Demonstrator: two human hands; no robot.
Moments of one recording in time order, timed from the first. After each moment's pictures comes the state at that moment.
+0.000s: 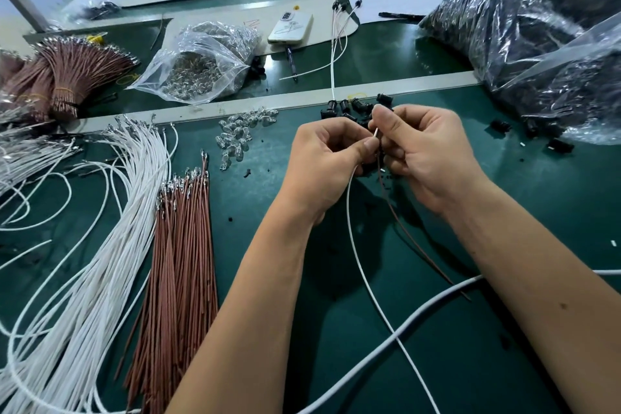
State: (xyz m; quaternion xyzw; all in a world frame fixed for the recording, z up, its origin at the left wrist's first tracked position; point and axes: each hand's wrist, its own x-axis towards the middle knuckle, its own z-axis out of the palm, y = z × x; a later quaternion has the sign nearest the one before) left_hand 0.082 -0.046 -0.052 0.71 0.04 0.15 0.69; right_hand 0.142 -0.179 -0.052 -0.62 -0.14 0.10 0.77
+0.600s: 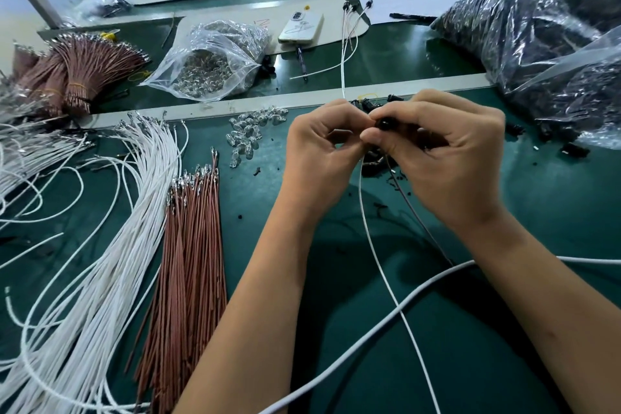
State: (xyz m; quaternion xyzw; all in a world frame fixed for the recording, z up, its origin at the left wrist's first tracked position) left_hand 0.079 -0.031 -0.049 0.71 -0.08 0.25 0.65; right_hand 0.120 -0.182 -0.038 -0.71 -0.40 -0.27 0.51
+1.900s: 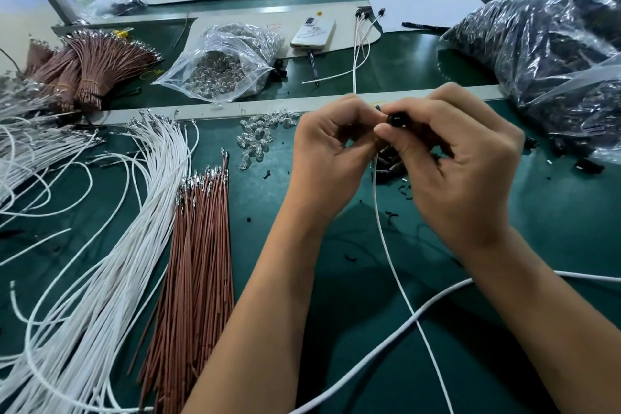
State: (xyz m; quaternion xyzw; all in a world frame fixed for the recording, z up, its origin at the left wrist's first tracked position) left_hand 0.076 -0.029 -0.038 0.68 -0.09 0.27 0.67; right_hand 0.105 -0.170 -0.027 -0.70 -0.40 -0.34 0.47
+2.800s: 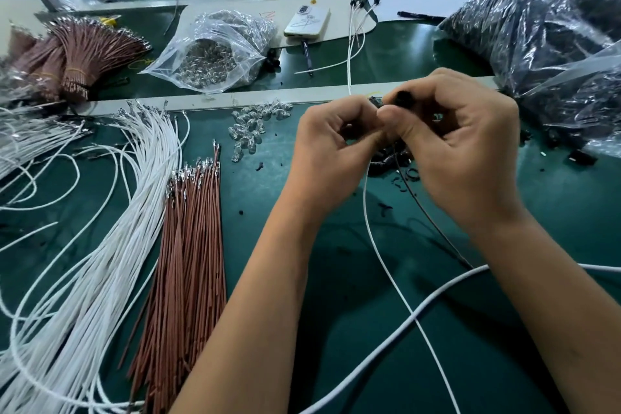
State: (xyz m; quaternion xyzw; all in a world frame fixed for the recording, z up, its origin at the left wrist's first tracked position) left_hand 0.079 -0.036 -0.042 0.71 -0.05 0.24 0.66; right_hand 0.120 -0.181 -0.026 -0.74 -0.36 -0.24 0.51
